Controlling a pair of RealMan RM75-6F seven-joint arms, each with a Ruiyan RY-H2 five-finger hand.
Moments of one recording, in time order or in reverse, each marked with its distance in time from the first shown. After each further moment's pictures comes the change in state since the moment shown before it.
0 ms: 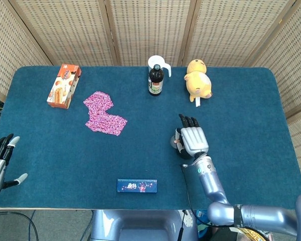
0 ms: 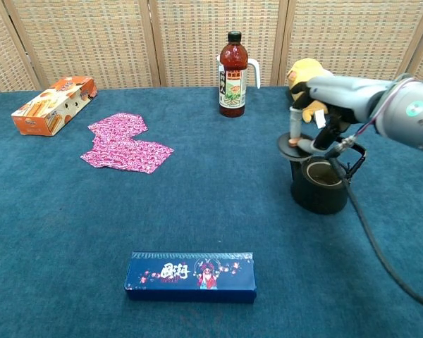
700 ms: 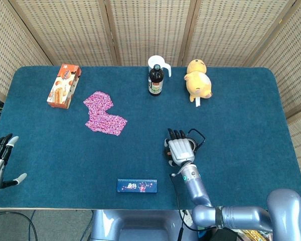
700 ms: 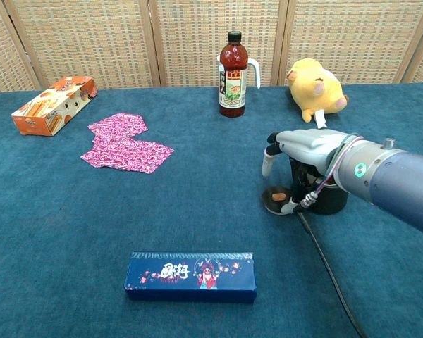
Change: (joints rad) left arm -0.002 0.008 0.000 0.006 -0.004 -0.008 -0.031; right arm 0.044 -0.163 -0.057 0.128 0.063 -0.010 -0.074
